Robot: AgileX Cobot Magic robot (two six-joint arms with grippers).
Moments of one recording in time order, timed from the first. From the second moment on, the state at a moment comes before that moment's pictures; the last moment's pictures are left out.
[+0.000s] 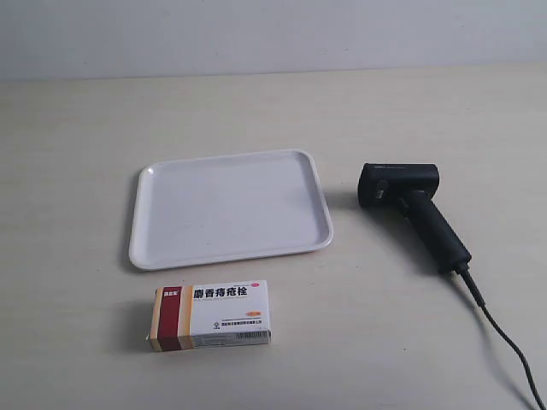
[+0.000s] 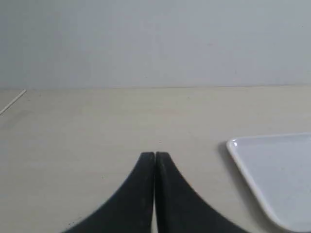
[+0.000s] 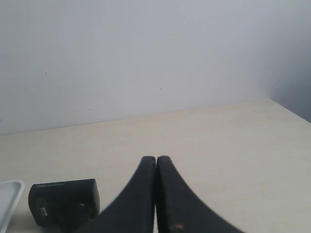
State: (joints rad) left arm -0.04 0.01 0.00 0.08 0.24 -0.06; right arm 0.06 0.01 0.00 0.05 0.17 0.05
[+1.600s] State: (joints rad) left arm -0.22 1.22 -0.27 0.93 -0.44 -0.79; right arm 0.06 0.01 0.00 0.05 -0.01 0.20
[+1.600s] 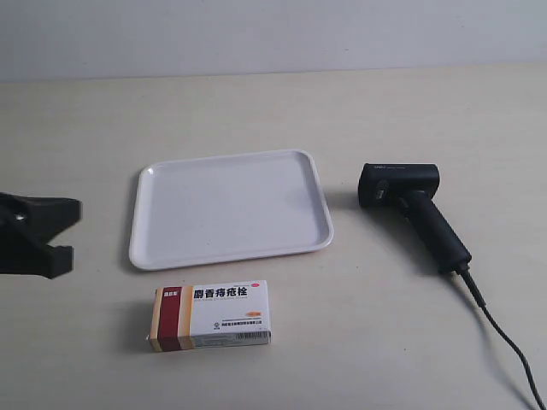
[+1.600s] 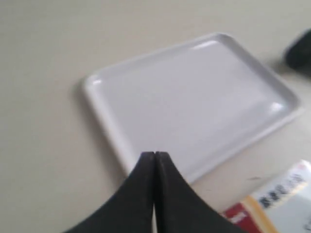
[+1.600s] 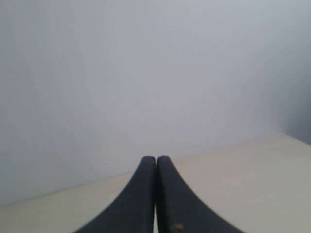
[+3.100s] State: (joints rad) left arm -0.55 1.88 -0.52 1.17 -0.63 -0.41; right arm 0.06 0.01 0.00 0.05 -0.08 0.39
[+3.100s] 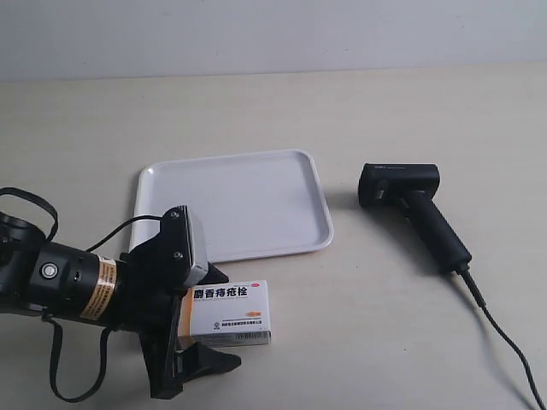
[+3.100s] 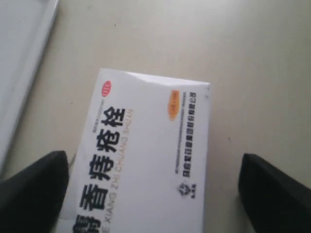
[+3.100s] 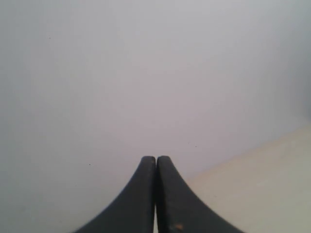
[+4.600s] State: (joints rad) left arm -0.26 1.74 -0.83 1.75 -0.81 -0.85; right arm 0.32 1.89 -0.80 -1.50 -0.09 1.44
